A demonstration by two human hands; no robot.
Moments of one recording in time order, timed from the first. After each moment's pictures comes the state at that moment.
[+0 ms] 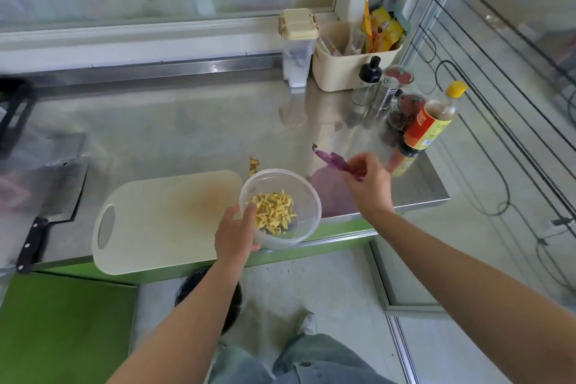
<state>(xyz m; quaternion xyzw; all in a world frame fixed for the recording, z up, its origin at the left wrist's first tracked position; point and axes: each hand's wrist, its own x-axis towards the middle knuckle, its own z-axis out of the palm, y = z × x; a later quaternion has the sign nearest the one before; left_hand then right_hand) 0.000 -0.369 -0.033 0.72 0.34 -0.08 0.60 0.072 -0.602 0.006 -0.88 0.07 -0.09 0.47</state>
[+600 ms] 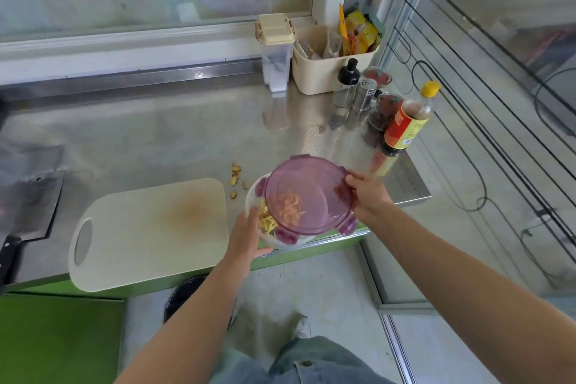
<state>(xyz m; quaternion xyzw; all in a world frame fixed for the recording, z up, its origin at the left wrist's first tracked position) 0.016 -0.411 -0.038 0.63 0.33 -0.20 0.67 0.088 -0.631 -0.010 -0.51 0.34 0.07 0.79</state>
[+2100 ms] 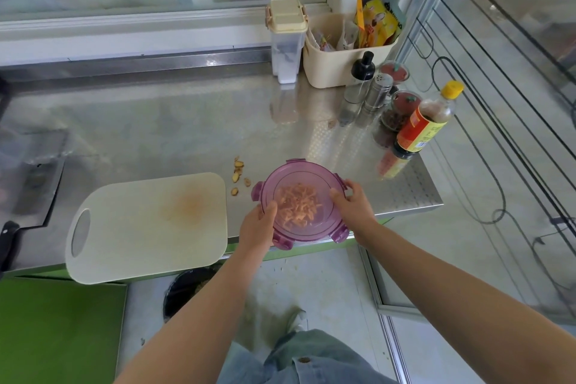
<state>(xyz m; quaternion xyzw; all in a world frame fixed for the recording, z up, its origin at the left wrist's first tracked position) 0.038 -0.431 -0.061 0.75 0.28 -0.19 0.57 0.079 -0.624 -0.050 -0.79 0.23 0.16 0.55</state>
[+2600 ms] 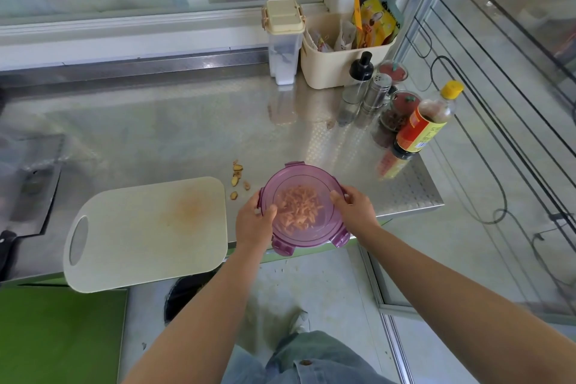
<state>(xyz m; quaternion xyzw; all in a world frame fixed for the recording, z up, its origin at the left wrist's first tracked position) 0.050 -0.426 -0.054 0.78 0.22 -0.08 0.59 0.080 -0.626 -0.046 -0.84 0.17 0.14 0.49</state>
